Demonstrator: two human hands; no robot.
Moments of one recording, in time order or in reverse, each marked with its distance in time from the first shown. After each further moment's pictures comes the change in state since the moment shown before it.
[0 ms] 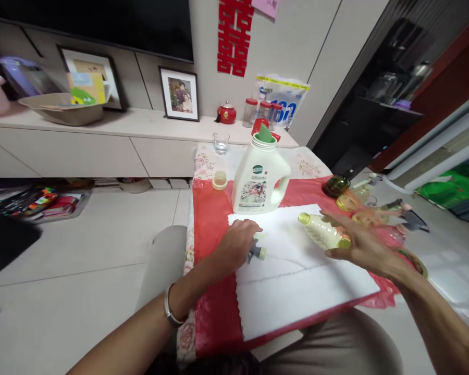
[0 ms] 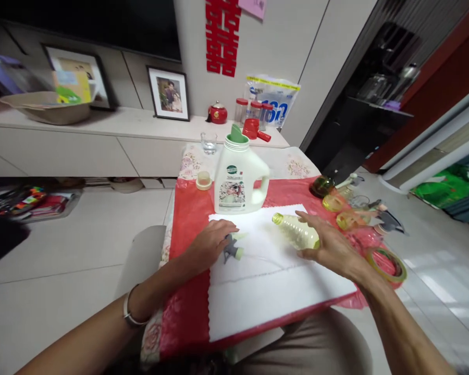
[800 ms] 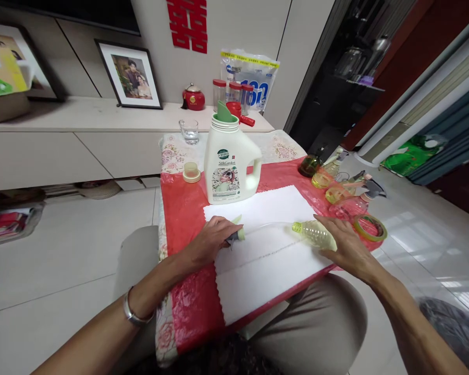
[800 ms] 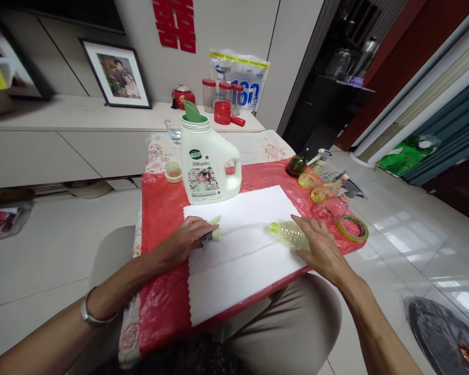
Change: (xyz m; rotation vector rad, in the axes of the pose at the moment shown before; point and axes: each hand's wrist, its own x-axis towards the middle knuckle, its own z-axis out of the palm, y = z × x) left_hand -0.008 -0.019 0.008 -0.039 -0.212 0.162; right_hand -0.072 0.053 0.047 -0.220 0.132 0.047
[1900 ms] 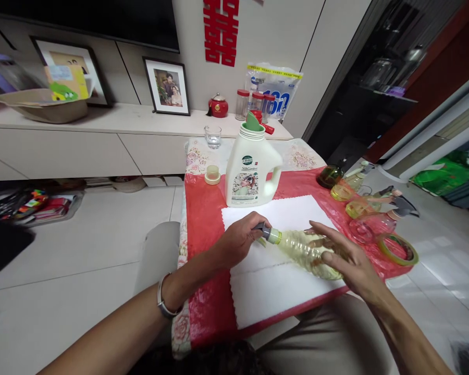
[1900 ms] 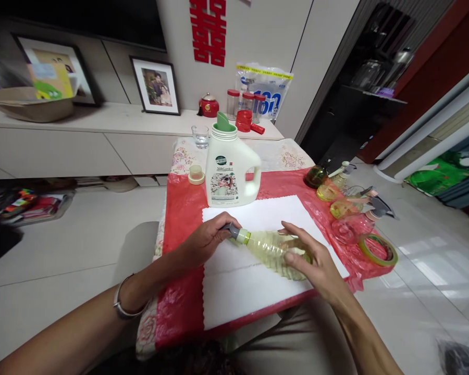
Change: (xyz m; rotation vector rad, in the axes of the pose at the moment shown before) left_hand 0.025 0.063 -0.031 -0.523 0.198 -0.194; right_hand 0.017 -0.085 -0.015 1.033 -0.052 0.070
